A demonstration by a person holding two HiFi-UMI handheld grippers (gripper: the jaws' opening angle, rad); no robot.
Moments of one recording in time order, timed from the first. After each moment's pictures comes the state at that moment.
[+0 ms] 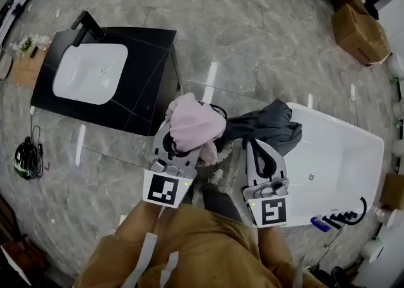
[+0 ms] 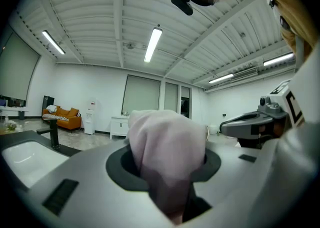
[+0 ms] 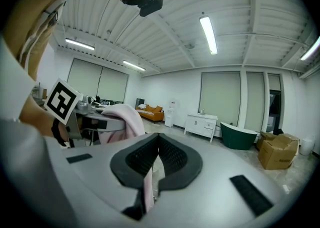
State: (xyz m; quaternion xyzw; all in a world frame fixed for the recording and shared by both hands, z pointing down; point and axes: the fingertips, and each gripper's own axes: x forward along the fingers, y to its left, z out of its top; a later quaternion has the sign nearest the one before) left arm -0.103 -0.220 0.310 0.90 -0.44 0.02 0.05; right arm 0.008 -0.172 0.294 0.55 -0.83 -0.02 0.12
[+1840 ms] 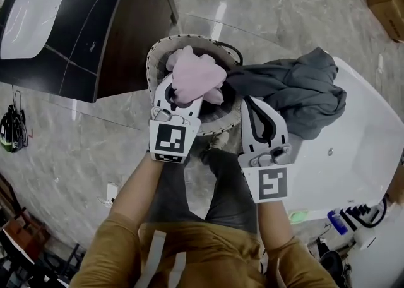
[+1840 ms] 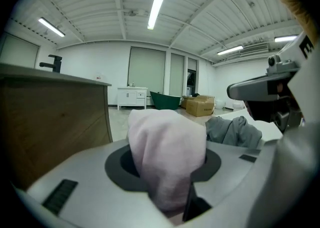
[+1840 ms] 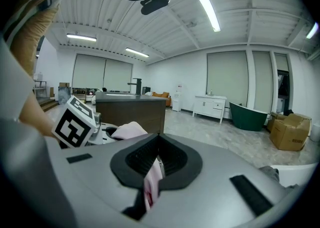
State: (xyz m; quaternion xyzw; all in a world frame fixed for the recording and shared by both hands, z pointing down) left arm -0.069 -0.252 0.688 0.87 -0.46 0.14 0.08; right arm 0.015 -0.199 0.610 0.52 -0.84 0.04 0.15
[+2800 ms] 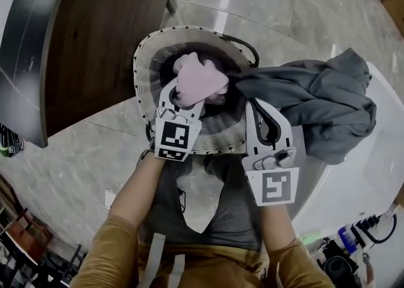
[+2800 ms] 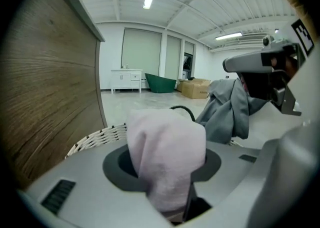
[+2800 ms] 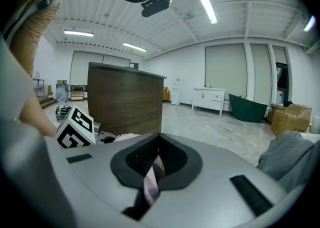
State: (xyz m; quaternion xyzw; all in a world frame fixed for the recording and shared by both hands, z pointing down) left arm -0.061 -0.265 0.885 0.87 -0.42 0.21 0.13; right arm 0.028 -0.228 0.761 0.52 -0.83 0.07 0.17
